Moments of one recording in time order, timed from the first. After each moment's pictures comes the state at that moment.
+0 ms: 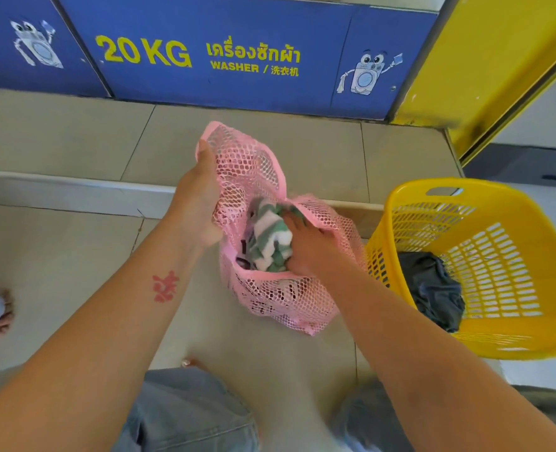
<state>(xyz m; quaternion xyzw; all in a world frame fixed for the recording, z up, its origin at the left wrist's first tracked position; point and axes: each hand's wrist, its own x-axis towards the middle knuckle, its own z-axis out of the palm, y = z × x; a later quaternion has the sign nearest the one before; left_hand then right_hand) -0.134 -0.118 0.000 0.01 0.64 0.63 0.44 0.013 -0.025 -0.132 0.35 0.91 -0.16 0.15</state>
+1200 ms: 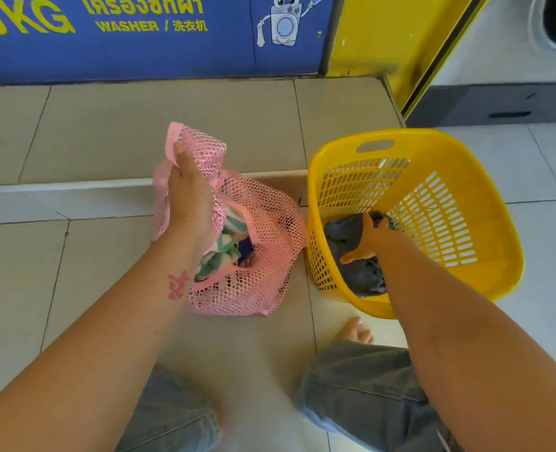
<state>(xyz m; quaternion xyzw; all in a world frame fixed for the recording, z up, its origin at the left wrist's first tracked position) -0.039 -0.046 -0.056 0.07 0.75 0.56 0.33 0.223 0.081 -0.175 0.61 0.68 -0.23 0.33</state>
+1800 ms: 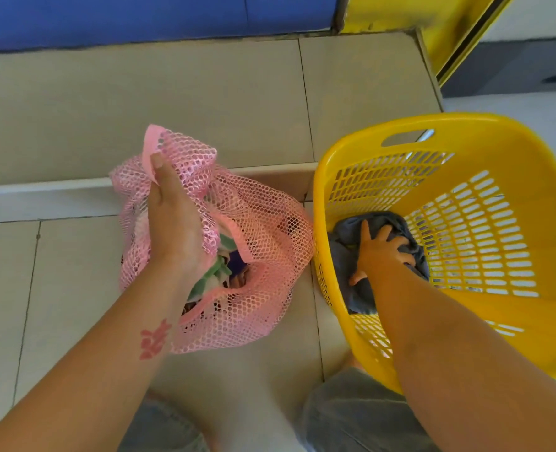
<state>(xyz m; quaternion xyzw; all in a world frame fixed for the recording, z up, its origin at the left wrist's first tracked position) -0.045 -0.019 -0.114 0.01 0.77 0.55 0.33 0.201 0.091 -0.256 0.60 0.66 -0.16 0.41</state>
